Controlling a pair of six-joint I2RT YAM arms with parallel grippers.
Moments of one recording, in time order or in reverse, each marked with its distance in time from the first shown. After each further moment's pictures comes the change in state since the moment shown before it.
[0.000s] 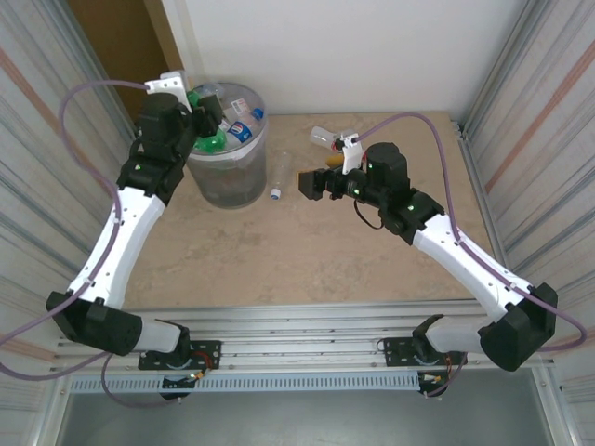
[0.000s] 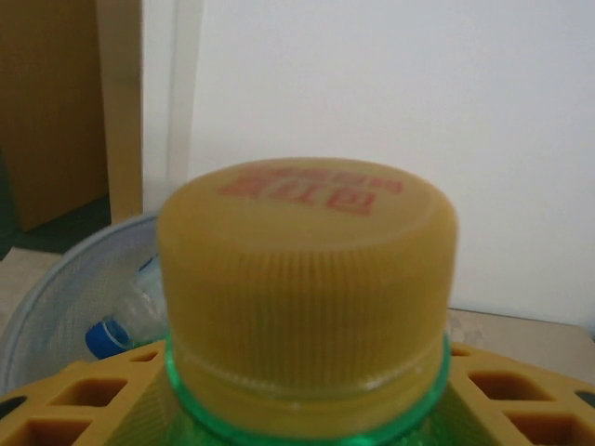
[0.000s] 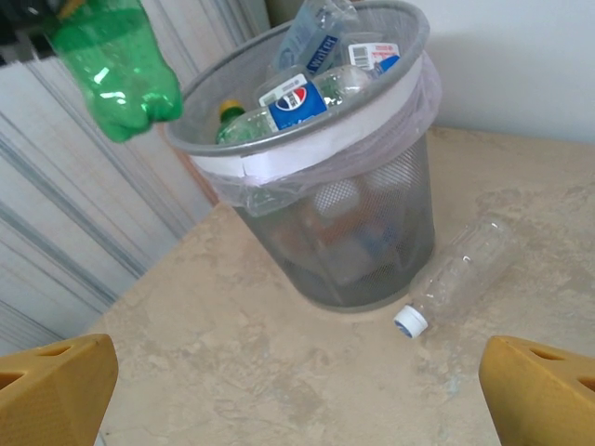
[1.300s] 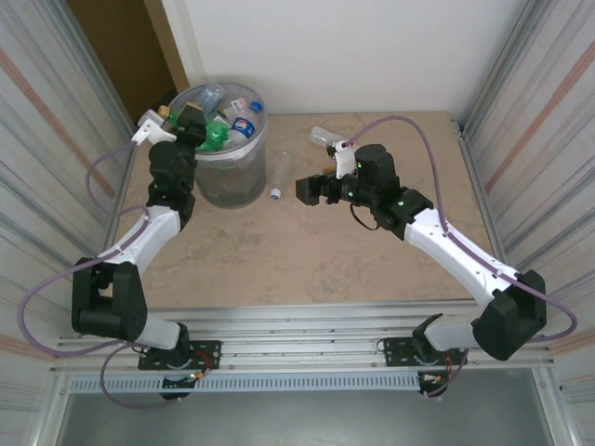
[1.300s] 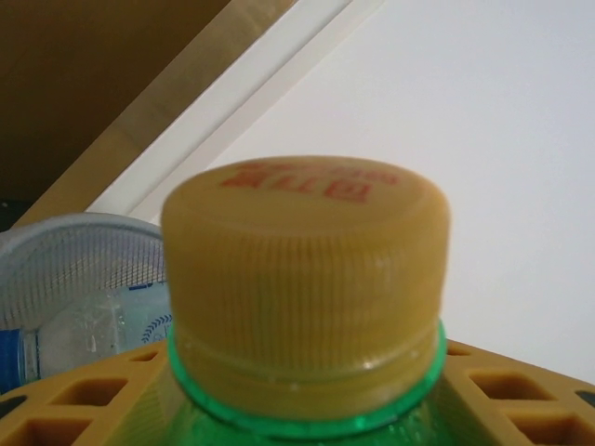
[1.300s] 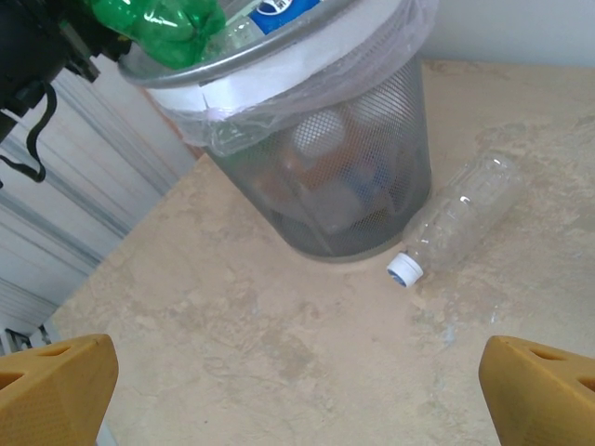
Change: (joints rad) left arm 0.123 0.070 -0.508 0.951 -0.006 -0.511; right arm -0.006 0.071 -0.006 -0.049 -0.023 -0.001
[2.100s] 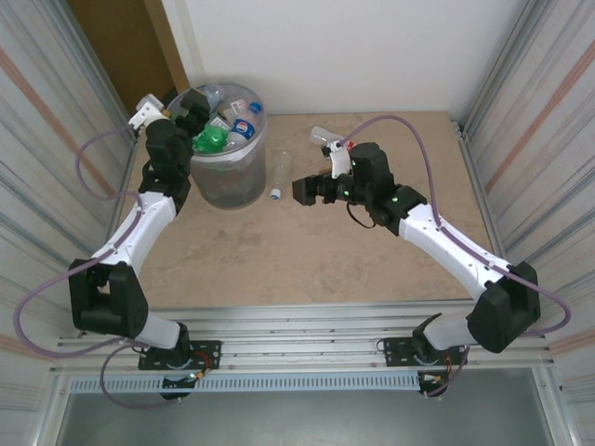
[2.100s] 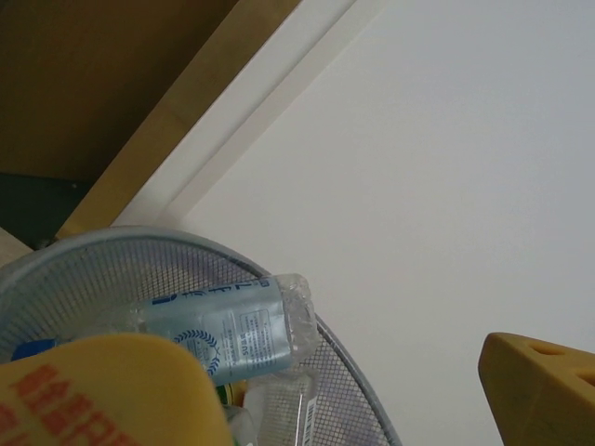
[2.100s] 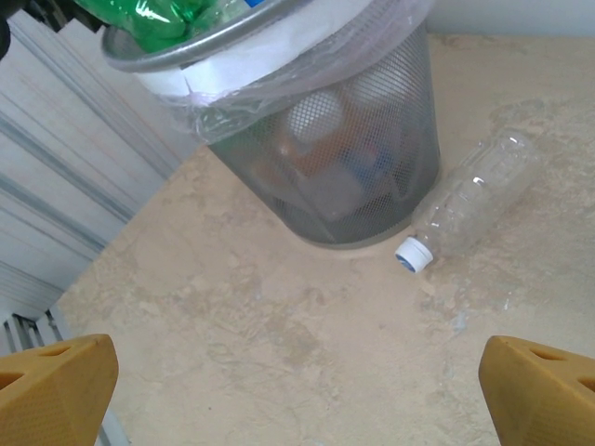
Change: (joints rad) left arm 0.008 0.031 0.195 -0.311 -0.014 0.064; right arm 0.000 0.057 0.029 -0.010 -0.031 0.007
